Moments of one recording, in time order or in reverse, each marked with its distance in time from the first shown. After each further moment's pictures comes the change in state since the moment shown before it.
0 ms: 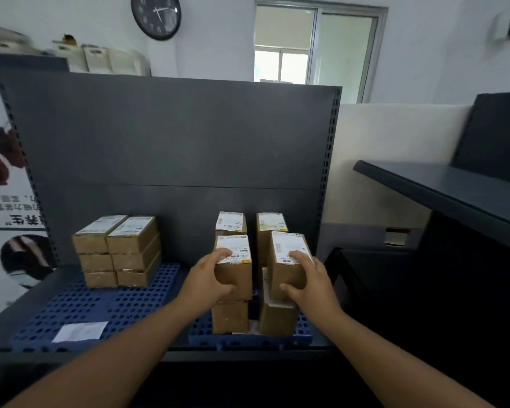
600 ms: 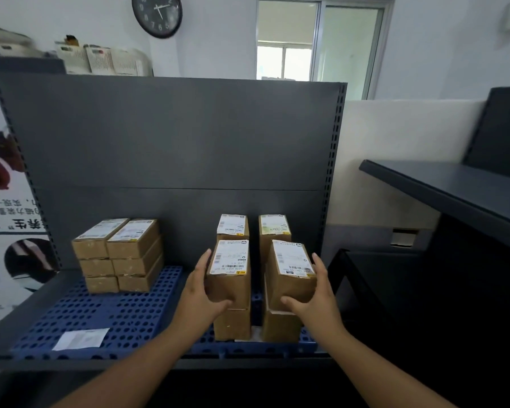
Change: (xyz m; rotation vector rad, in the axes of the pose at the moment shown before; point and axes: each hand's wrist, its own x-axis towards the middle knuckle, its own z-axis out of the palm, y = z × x) left_hand -0.014 -0.028 0.013 -0.173 0.124 -0.086; right_hand -0.004 0.017 0.016 0.287 0.069 0.172
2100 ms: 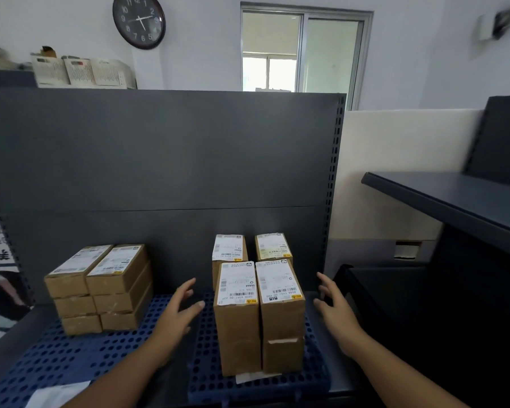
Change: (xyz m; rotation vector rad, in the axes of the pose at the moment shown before) left_hand 0.070 -0.053 -0.021 -0.355 -0.118 -0.269; right_hand 0.073 0.035 -0.009 0.087 -0.015 0.189
